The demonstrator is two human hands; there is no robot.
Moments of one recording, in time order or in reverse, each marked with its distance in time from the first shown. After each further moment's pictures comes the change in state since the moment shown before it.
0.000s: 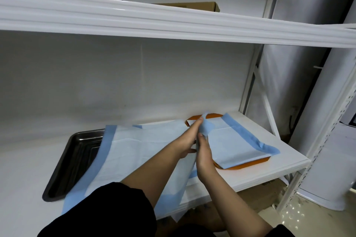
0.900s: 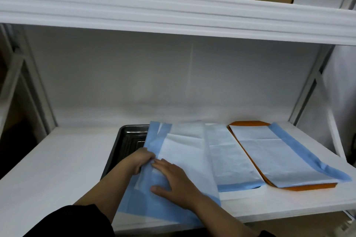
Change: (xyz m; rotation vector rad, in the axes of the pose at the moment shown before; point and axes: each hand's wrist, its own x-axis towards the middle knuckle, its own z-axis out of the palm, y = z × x) left_hand -0.055 -0.092 -0.269 0.143 0.431 -0.264; right_hand -0.052 0.097 0.130 -0.891 -0.990 -0.606
